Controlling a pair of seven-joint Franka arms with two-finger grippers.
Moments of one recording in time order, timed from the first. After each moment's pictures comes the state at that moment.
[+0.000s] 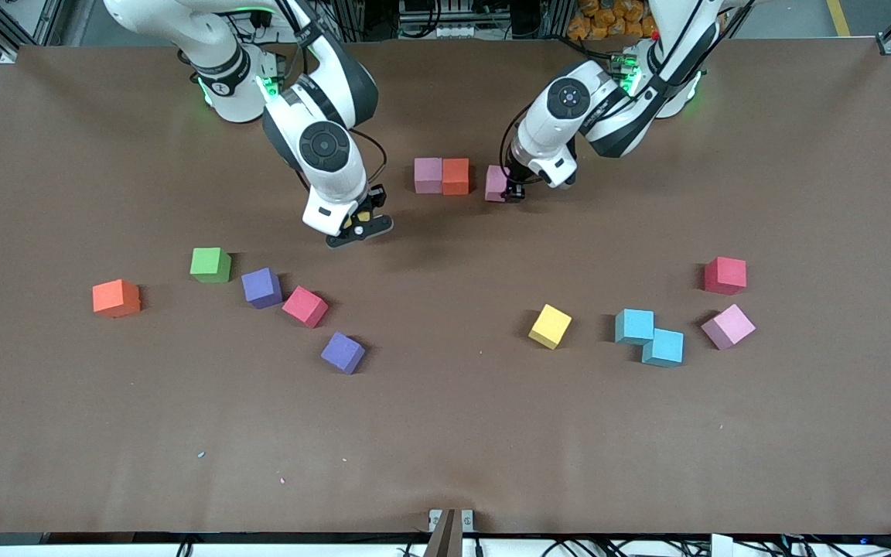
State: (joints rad) left arm -0.02 0.30 -0.82 -2.51 -0.01 2.77 -2.36; right arm 0.69 0.24 -0.01 -2.11 0.10 2.16 0.28
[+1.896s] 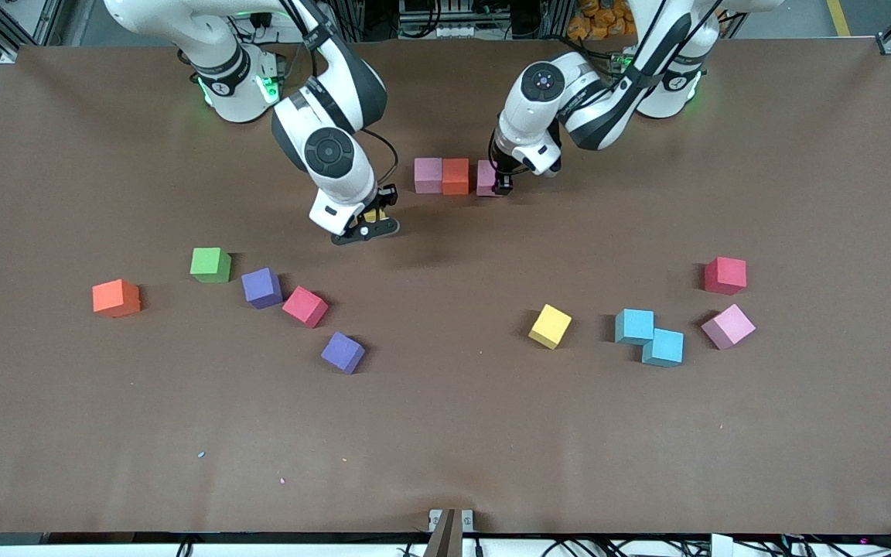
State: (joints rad) left arm -0.26 0.29 -0.67 -2.48 0.05 2.77 -2.52; right arm 0.71 0.27 -0.01 -2.10 0.17 2.16 0.34
